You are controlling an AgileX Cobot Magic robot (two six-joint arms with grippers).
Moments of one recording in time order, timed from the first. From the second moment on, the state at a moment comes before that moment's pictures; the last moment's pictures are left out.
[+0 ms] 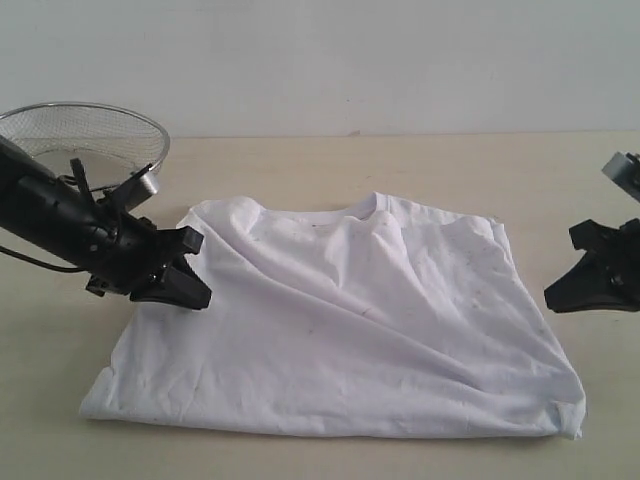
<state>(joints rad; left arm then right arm) -0.09 2.00 -1.06 -1.03 0.81 0.85 -0.42 1.84 -0.90 0.97 0.94 -1.01</state>
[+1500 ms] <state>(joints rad) -0.26 2.00 -1.04 -1.10 0.79 0.86 -0.29 1.99 -1.09 0.51 0.75 -0.49</state>
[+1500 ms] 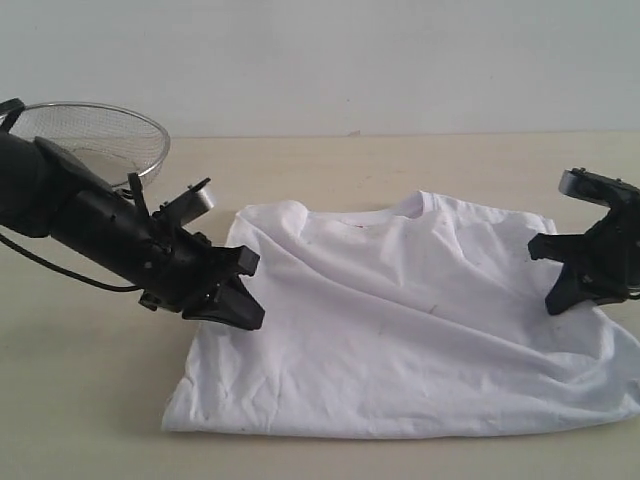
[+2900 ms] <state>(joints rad) -0.35 2.06 -1.04 -1.06 0.71 0.82 0.17 1.69 -1.18 0.58 0.84 -0.31</state>
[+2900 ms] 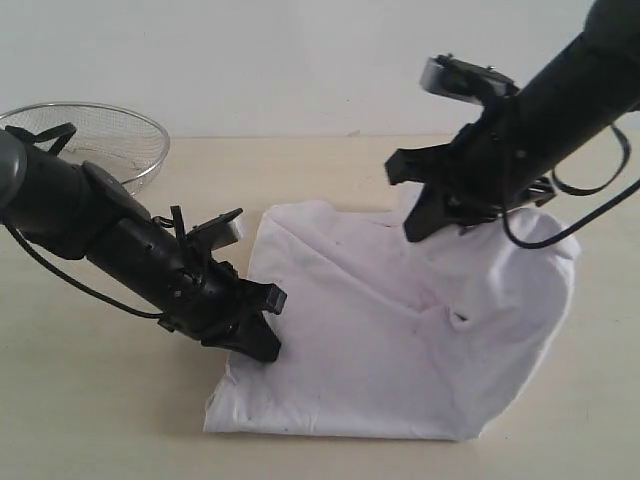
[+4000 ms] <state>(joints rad) -0.24 1.38 -0.87 -0.64 0.71 0.49 0.43 1.96 -1.36 0.65 0.61 -0.23</state>
